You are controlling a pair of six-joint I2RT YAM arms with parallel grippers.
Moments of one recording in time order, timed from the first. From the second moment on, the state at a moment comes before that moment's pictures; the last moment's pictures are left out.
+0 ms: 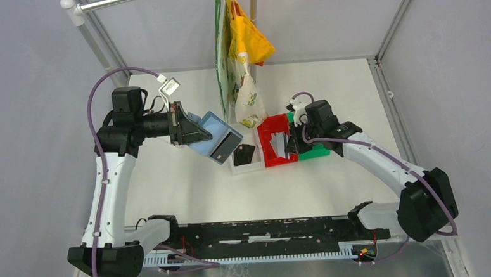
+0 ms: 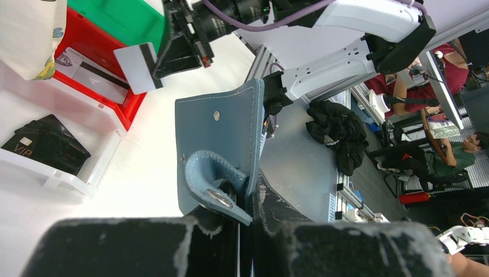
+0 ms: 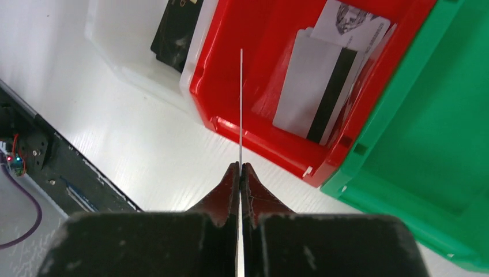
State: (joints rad) left arm -0.06 1.09 1.32 -0.89 1.26 -0.09; right arm 0.48 1.29 0.90 -0.44 -0.35 0.20
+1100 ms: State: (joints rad) left arm -0.06 1.08 1.34 -0.91 1.27 -0.08; right arm 0.57 1.58 1.06 -0.47 -0.06 0.14
